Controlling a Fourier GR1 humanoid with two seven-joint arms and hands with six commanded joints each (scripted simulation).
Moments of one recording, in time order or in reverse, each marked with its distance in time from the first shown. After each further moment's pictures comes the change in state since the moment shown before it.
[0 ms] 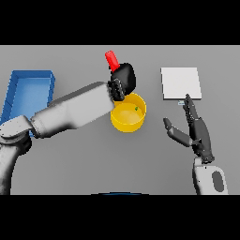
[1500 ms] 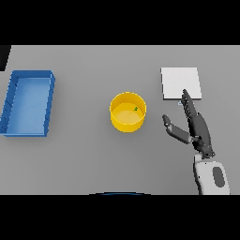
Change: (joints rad) left arm -0.352 0.308 0.424 0.587 0.583 0.281 0.101; right arm -0.047 -0.032 0.011 0.020 0.014 0.022 -0.049
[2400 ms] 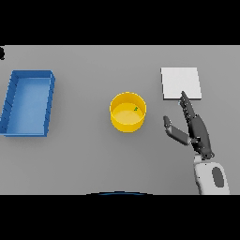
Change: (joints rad) left arm 0.616 0.178 0.175 -0.252 0.567 0.382 0.324; right arm 0.007 -0.009 0.010 0.018 0.008 0.010 -0.020
